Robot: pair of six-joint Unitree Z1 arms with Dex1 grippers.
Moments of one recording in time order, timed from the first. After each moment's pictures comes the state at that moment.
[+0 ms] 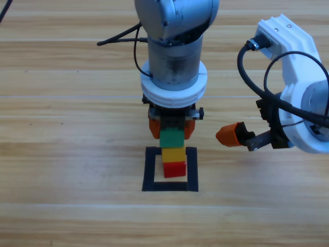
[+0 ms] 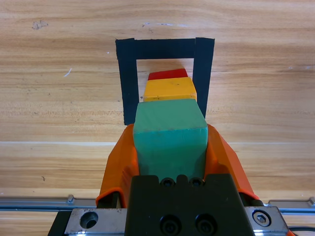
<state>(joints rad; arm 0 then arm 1) -0.91 2.32 -2.22 1.40 0.10 -0.99 1.04 1.66 -0.93 0.17 -0.25 0.40</state>
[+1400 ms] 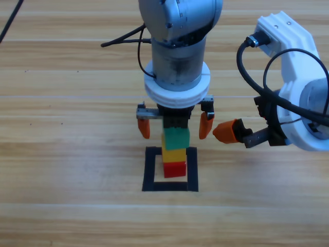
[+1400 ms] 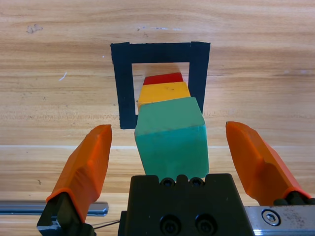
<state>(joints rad) -0.91 2.34 -2.24 1.40 0.10 -0.99 1.04 1.66 -0.92 0.14 -0.25 0.40</state>
